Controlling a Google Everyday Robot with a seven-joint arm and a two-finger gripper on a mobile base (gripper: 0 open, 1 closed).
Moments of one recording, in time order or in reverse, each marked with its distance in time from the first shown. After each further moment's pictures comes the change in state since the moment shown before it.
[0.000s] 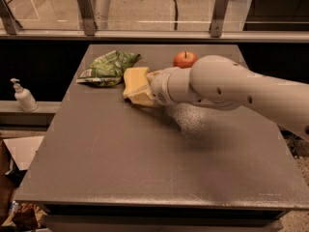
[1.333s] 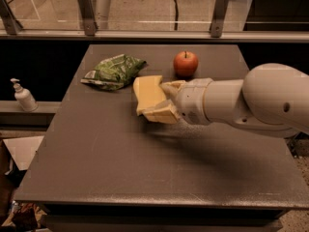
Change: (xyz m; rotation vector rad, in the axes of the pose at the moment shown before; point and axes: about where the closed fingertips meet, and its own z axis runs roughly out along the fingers) arm 0.006 0.047 -0.107 -0.085 -0.064 -0.047
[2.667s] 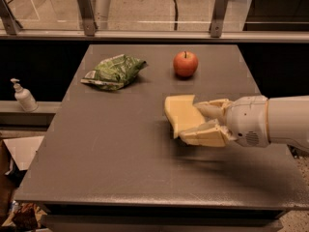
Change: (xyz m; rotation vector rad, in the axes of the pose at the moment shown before) arm 0.044 0.023 -0.090 -0.135 -0.004 0.110
